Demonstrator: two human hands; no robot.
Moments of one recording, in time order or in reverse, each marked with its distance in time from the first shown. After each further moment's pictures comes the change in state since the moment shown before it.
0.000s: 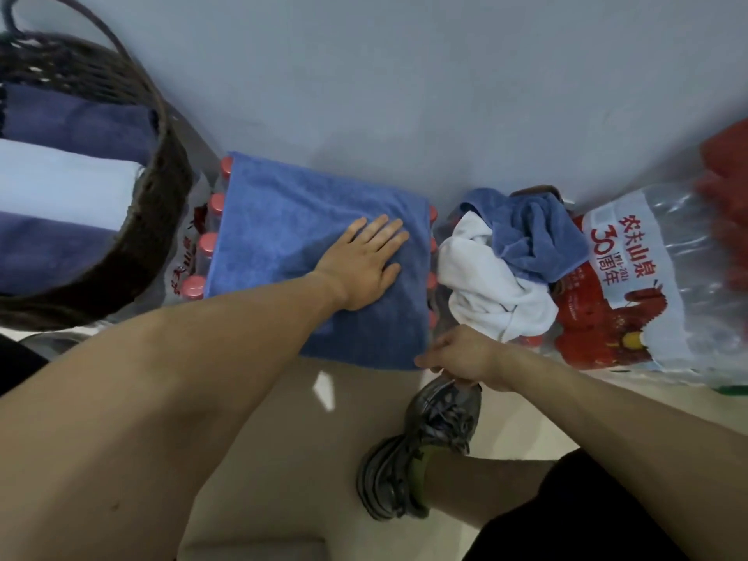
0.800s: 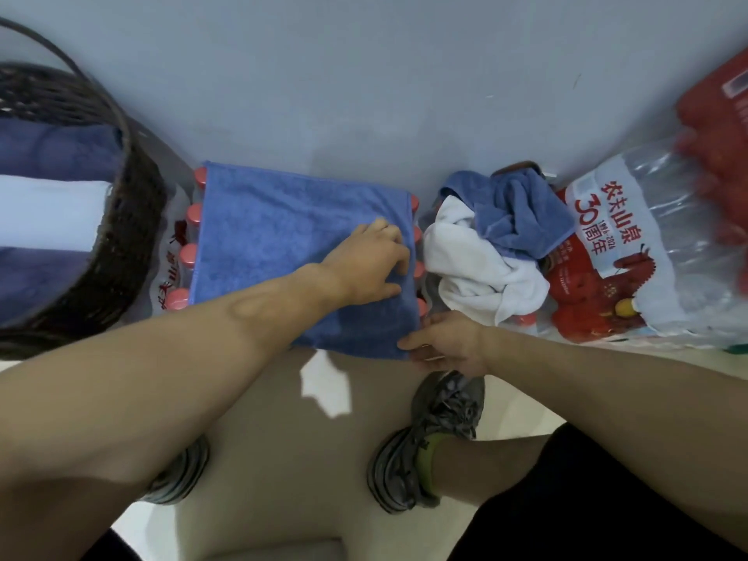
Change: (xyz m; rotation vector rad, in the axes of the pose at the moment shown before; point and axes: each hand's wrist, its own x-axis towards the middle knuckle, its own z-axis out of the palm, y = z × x) left_hand 0.004 0.026 -0.045 -0.185 -0.029 0.192; right_hand 0.021 0.010 0.013 0.524 -0.027 0.070
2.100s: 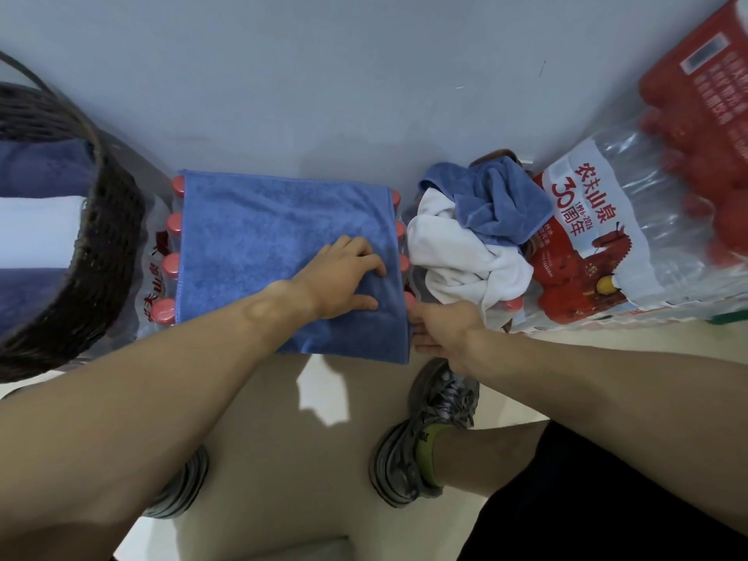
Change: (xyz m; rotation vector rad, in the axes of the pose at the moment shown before) left_hand -0.026 -0.009 0.017 -0.116 -0.069 -0.038; right_hand -0.022 0.001 0.012 0.279 0.340 -0.116
